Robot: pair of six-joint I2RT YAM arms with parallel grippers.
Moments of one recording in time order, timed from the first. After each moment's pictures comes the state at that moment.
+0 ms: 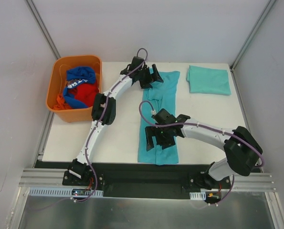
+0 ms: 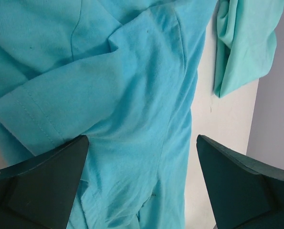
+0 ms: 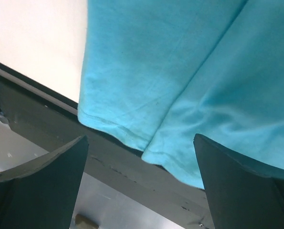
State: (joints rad) left arm -0.42 2.73 2.52 -0.49 0.50 -0.74; right arm 0.88 1.50 0.90 -0.61 -0.26 0.64
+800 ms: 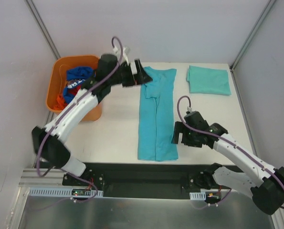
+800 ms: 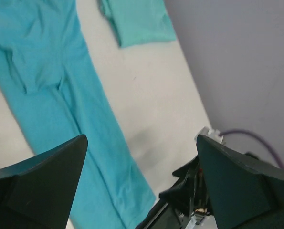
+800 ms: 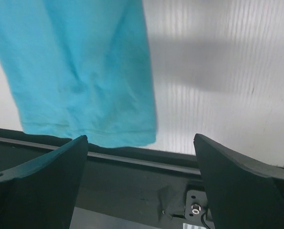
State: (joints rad) left arm -0.47 1.61 1.60 -0.35 0.41 -0.62; right arm 0.63 1.02 0.77 -0.83 0.04 0.68
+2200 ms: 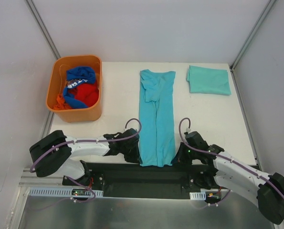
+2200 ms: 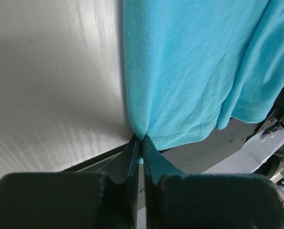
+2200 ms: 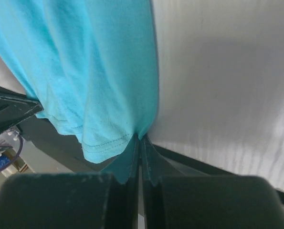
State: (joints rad) left arm -1.01 1.39 0.54 -0.19 0.23 -1.16; right arm 0.65 0.85 0.26 -0.45 -0.29 0.93
